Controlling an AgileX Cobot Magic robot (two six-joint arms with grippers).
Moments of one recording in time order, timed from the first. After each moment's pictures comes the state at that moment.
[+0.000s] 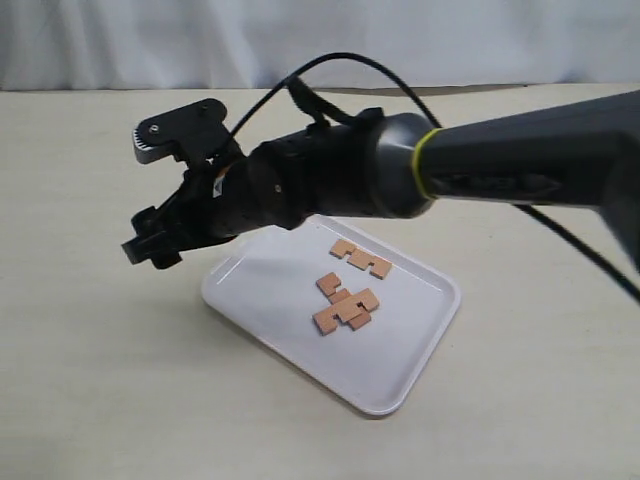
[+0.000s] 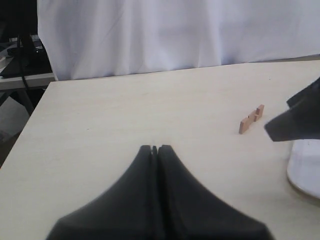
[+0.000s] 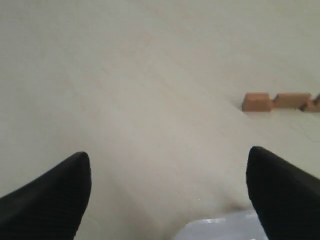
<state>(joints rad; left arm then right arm) -0.07 0.00 0.00 0.07 0.31 0.00 0.53 2.10 -1.45 0.21 0.21 -0.07</state>
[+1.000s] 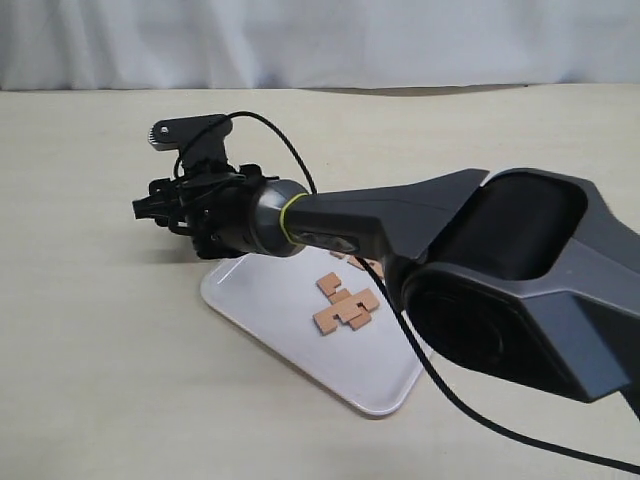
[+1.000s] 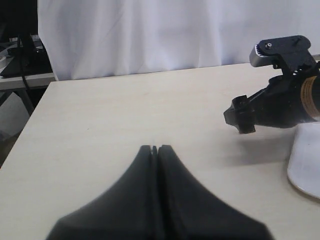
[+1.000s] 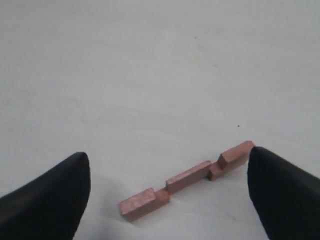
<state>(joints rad) -0.07 0.00 0.00 0.07 0.31 0.00 0.56 2.51 -1.88 -1.26 0.50 1.66</state>
